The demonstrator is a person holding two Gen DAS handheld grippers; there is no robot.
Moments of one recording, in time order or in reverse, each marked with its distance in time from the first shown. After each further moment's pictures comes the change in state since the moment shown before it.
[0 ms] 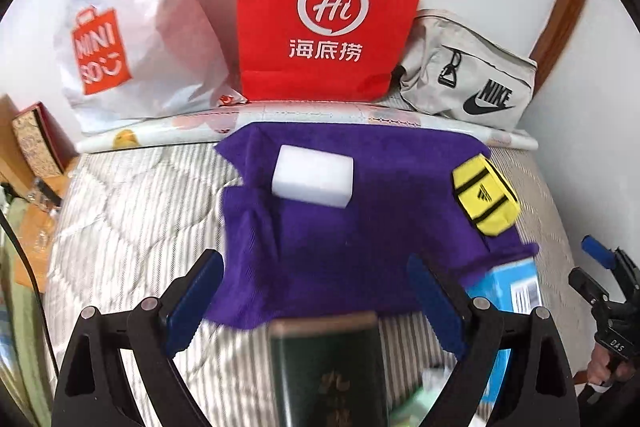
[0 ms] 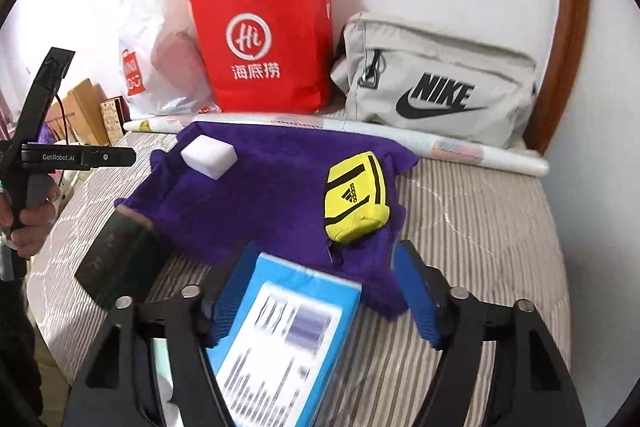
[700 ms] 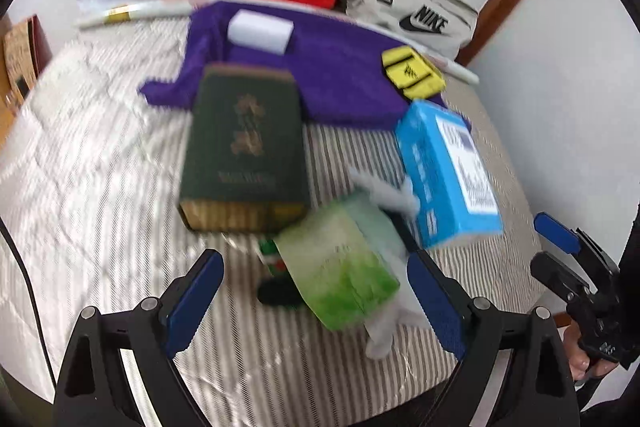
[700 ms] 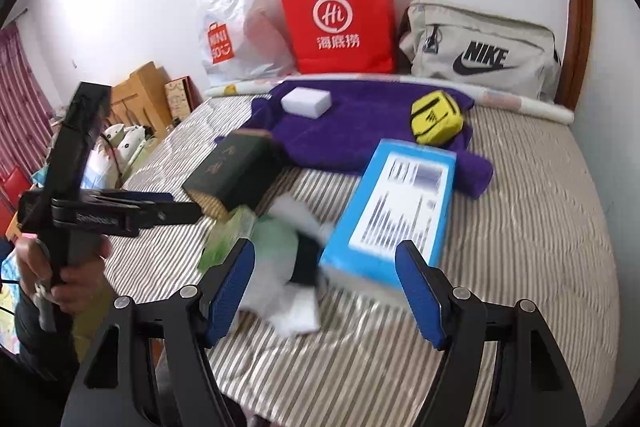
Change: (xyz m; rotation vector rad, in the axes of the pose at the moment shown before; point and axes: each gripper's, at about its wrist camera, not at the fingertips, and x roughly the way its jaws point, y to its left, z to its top) left arm -0.037 -0.032 -0.167 -0.071 0.114 -0.187; right arm -0.081 0.065 -0.105 0.017 0.027 0.184
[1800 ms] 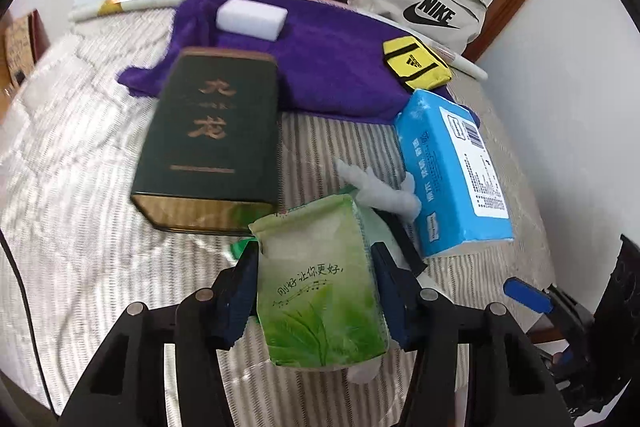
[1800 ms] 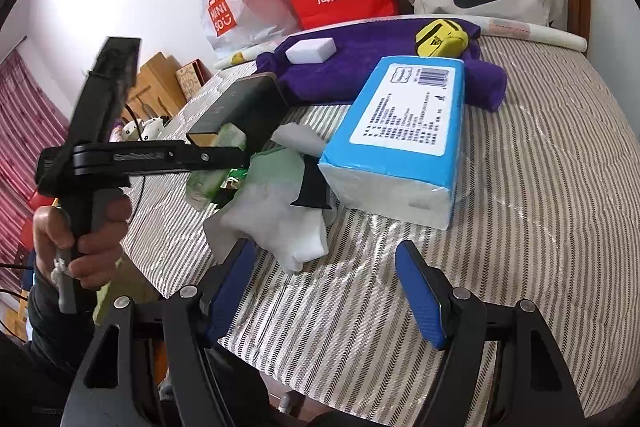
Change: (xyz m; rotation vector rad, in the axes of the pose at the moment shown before) left arm 0.021 -0.019 0.003 -0.005 -0.008 0.049; right arm 0.023 -0.023 -0.053 0.091 0.087 0.119
